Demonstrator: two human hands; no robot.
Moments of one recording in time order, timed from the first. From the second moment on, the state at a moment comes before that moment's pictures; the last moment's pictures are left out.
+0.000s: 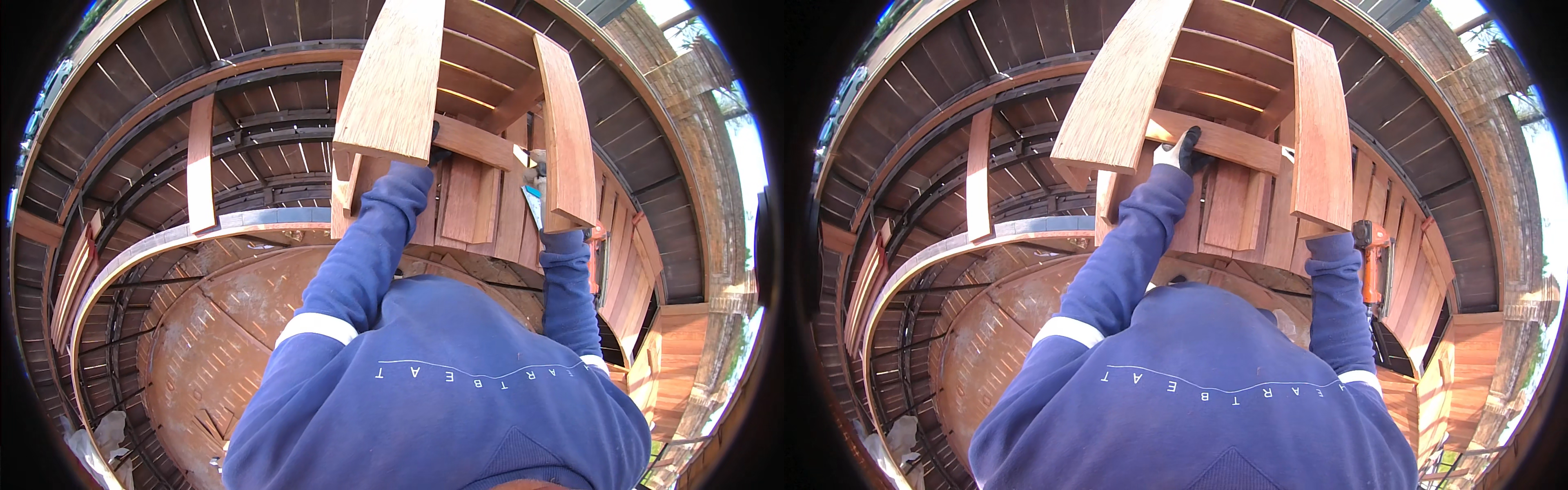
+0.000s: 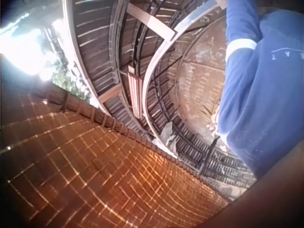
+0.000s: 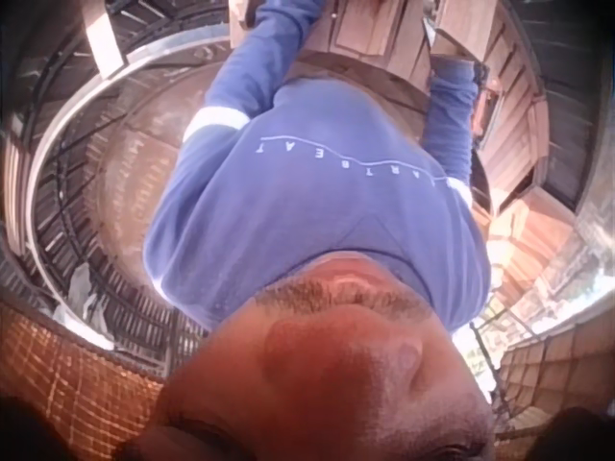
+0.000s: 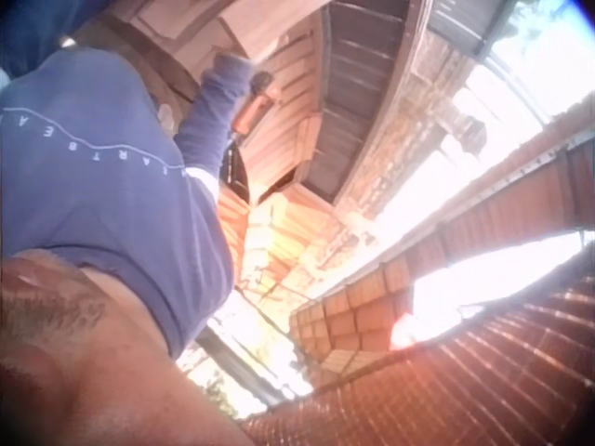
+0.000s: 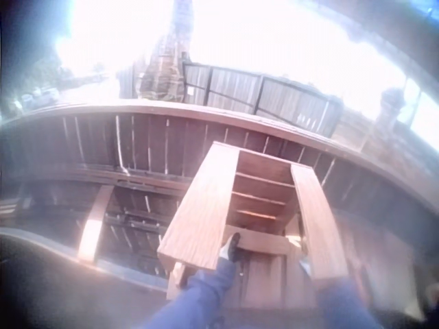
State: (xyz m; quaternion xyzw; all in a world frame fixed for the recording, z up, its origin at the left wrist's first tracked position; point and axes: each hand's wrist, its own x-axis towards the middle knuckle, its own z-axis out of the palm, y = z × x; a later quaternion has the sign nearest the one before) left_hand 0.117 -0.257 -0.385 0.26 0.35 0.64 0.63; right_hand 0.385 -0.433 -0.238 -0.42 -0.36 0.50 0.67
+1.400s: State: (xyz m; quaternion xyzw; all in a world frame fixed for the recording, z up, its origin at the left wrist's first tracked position) left_hand 0.086 -0.316 -0.284 0.16 0.33 0.59 0.72; right_hand 0.272 -0.395 -0.180 -0.60 -0.67 0.15 0.42
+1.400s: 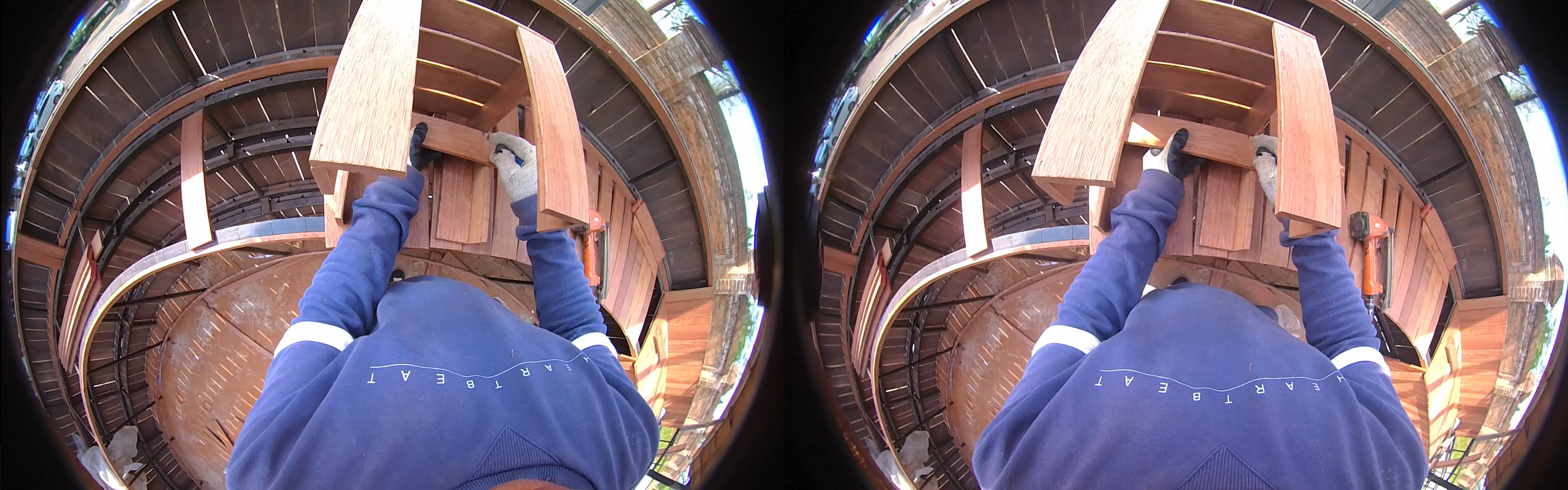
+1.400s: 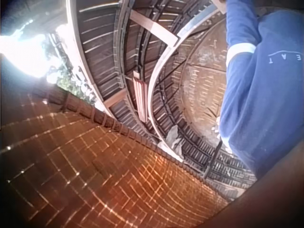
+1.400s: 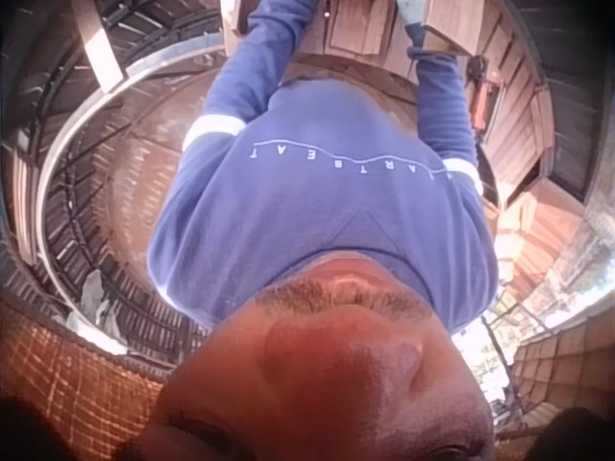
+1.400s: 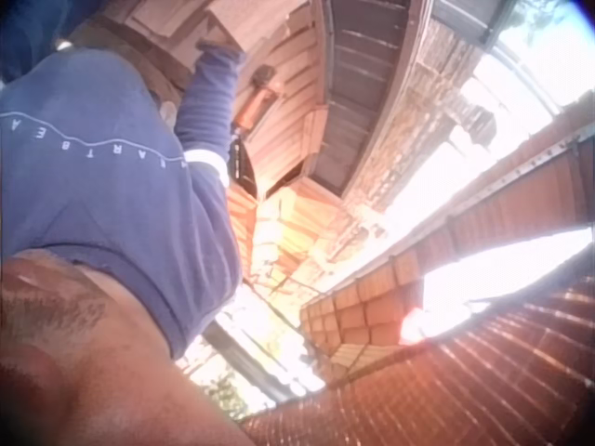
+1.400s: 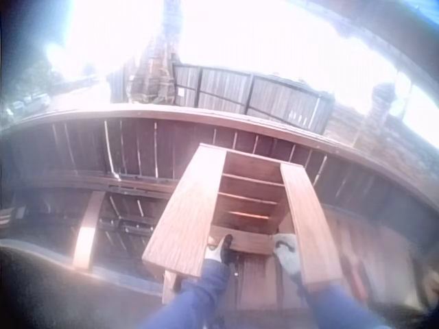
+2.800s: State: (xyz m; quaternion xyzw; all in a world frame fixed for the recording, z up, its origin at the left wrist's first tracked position) left_hand 0.029 -0.465 -0.112 0.86 0.29 0.23 0.36; right_hand 0.290 -0.569 -0.175 -0.48 -0.33 0.46 0.67
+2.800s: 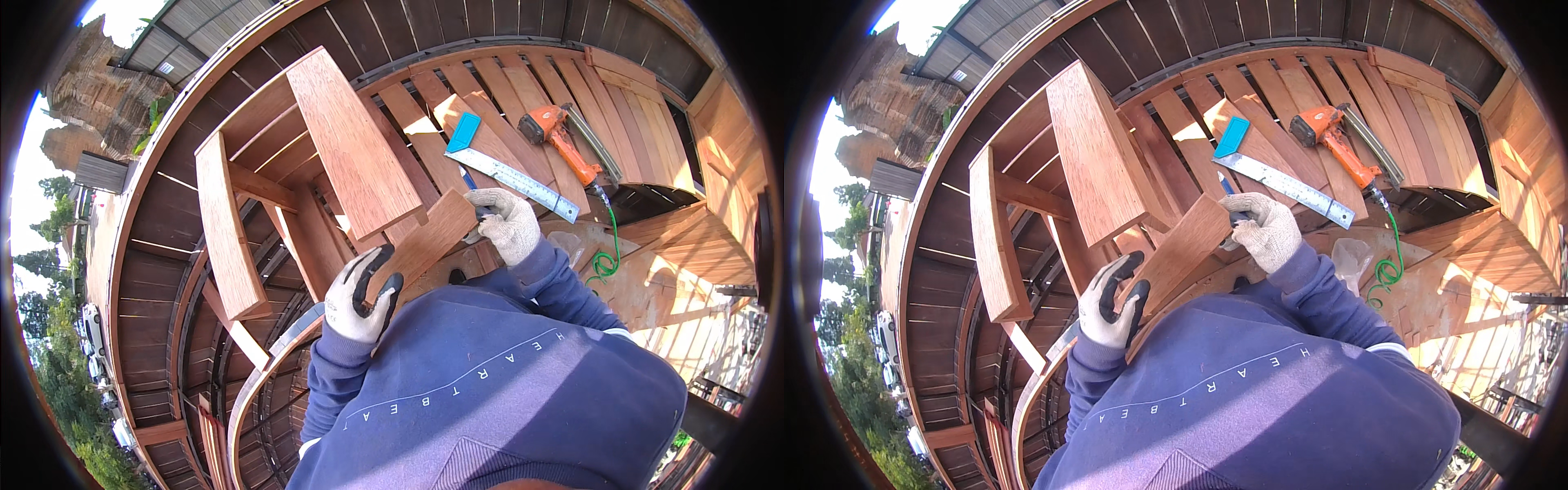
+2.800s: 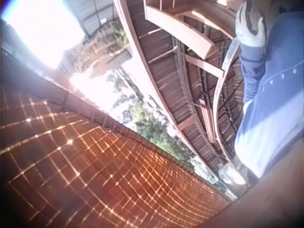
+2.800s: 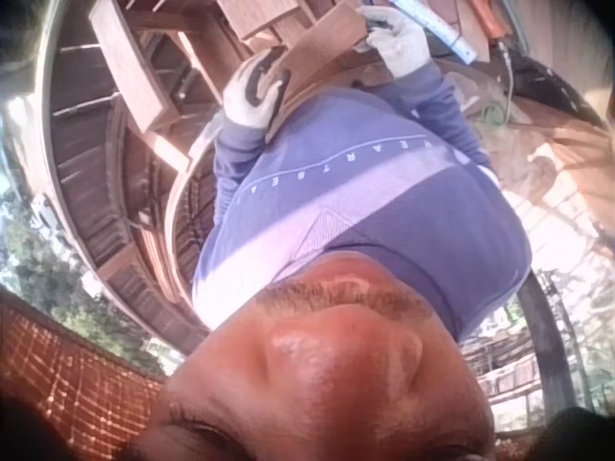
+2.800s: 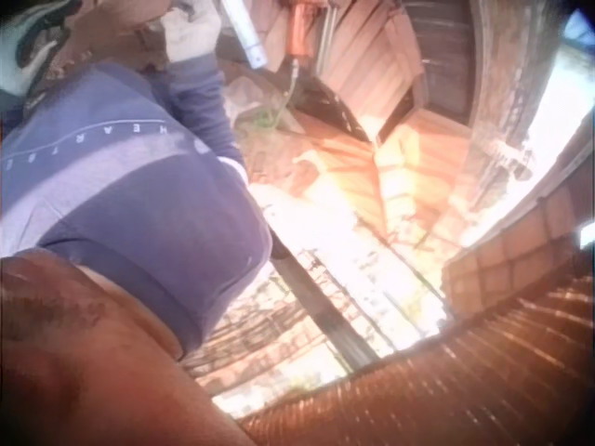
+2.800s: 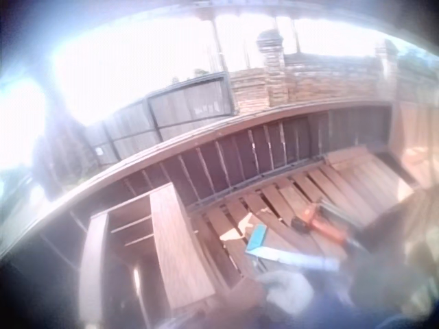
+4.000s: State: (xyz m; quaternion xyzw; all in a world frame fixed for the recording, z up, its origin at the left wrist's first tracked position) left_hand -0.144 -0.531 -0.183 0.58 0.50 0.31 0.56; right_hand 0.395 -0.409 -0.146 -0.62 -0.78 0.04 -0.07
